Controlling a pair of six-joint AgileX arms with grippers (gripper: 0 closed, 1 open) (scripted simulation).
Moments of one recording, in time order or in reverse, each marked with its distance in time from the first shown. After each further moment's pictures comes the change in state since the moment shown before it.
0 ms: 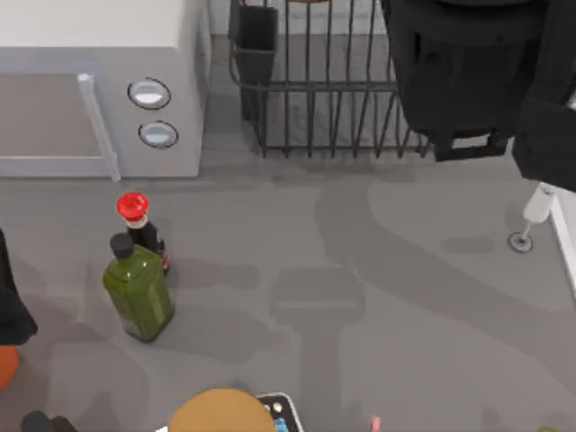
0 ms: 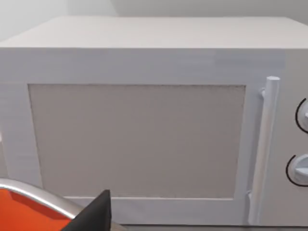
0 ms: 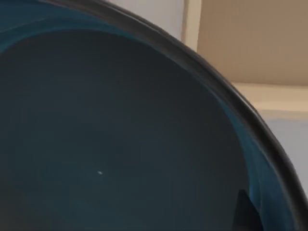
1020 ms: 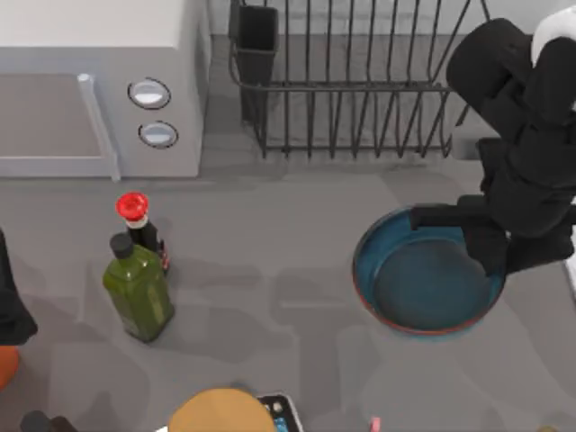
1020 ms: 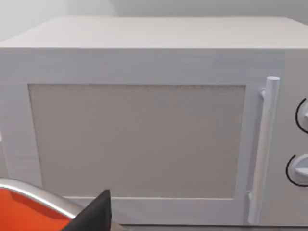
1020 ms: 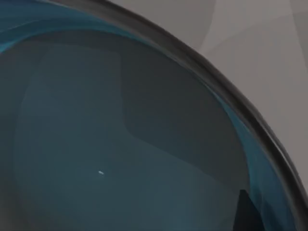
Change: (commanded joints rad) left arm 0.000 0.000 0.000 0.000 0.000 0.000; right arm -0.500 0.245 -0.094 -1.094 -0.982 0.431
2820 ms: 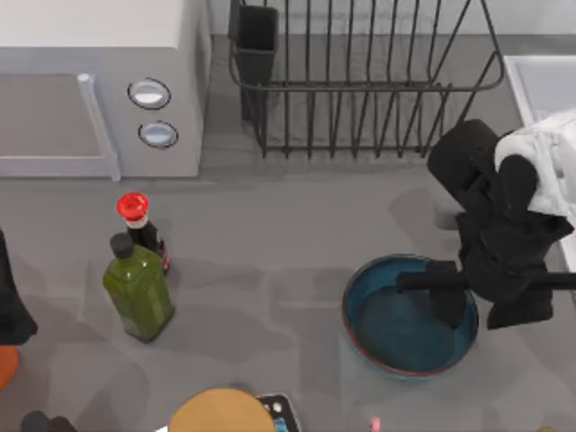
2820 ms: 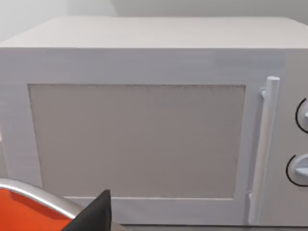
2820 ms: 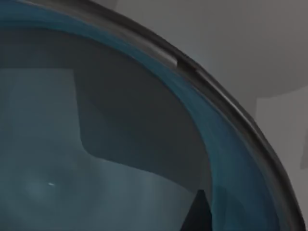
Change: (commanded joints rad) left arm 0.000 0.000 0.000 0.000 0.000 0.000; right arm -0.006 0.123 -0.271 0.378 -0.013 0.010
